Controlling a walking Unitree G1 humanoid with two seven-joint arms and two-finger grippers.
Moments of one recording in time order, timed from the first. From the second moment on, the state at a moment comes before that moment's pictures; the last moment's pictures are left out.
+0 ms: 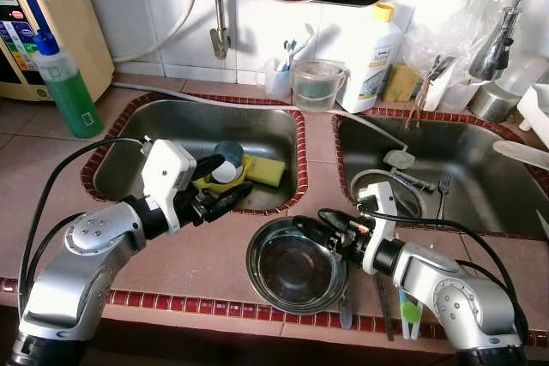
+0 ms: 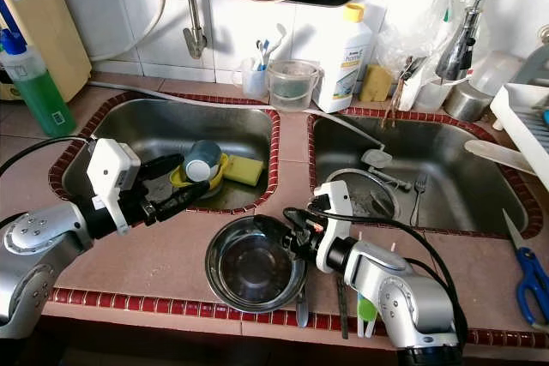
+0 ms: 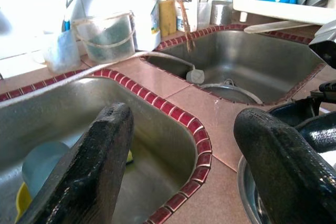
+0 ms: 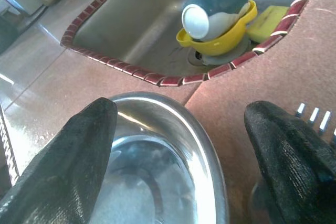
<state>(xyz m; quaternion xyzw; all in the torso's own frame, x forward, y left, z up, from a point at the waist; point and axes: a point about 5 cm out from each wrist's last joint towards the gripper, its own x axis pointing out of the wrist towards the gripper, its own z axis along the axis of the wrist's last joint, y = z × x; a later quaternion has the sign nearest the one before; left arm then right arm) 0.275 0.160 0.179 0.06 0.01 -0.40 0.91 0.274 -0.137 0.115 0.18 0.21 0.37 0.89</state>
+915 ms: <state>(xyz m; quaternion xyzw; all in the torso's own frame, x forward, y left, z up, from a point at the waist) 0.273 0.159 0.179 0.05 0.01 -0.40 0.92 0.268 -0.150 0.109 0.17 0.25 0.38 0.88</state>
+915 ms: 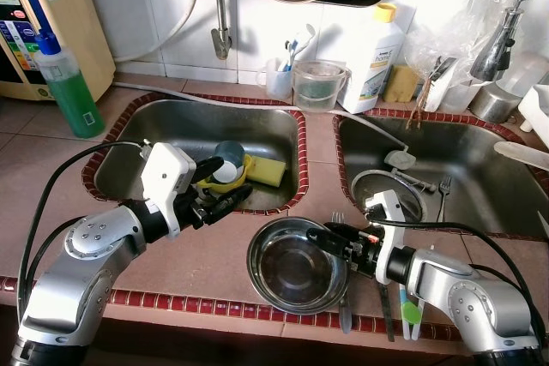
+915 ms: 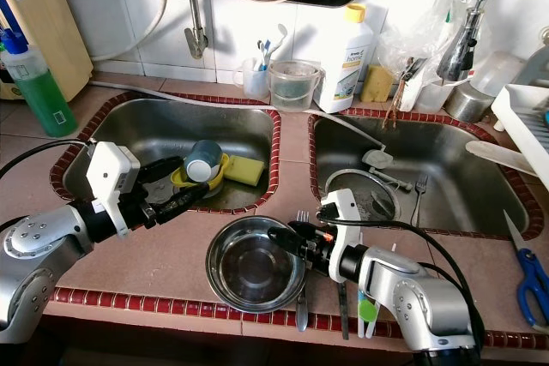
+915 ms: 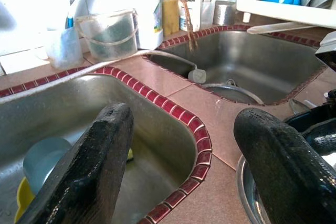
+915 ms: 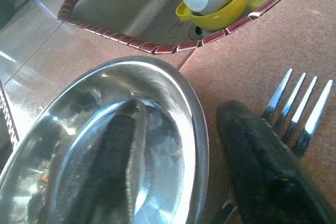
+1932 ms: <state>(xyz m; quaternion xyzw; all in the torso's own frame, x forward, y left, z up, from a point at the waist) 0.273 0.159 0.178 0.05 0.01 -0.40 0.92 0.274 -0.159 0.114 0.18 0.22 0.36 0.89</state>
